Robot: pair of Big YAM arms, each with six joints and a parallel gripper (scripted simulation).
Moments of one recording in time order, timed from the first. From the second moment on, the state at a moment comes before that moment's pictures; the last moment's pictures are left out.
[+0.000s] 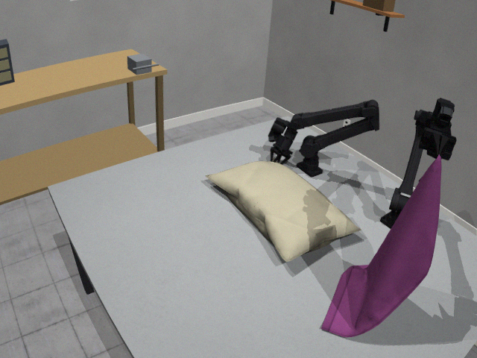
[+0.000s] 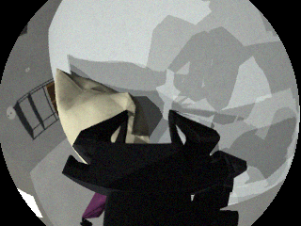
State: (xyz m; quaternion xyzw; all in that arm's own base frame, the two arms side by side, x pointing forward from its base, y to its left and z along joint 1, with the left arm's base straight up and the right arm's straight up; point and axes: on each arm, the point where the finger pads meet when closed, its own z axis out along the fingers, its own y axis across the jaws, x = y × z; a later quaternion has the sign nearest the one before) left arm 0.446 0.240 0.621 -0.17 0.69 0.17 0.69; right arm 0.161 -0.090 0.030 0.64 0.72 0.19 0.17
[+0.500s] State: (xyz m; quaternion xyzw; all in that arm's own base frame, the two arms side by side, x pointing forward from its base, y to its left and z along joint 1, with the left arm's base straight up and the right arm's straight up) left arm 0.446 0.240 0.621 -0.17 0.69 0.17 0.69; right arm 0.161 -0.090 0.036 0.64 0.72 0.19 0.17
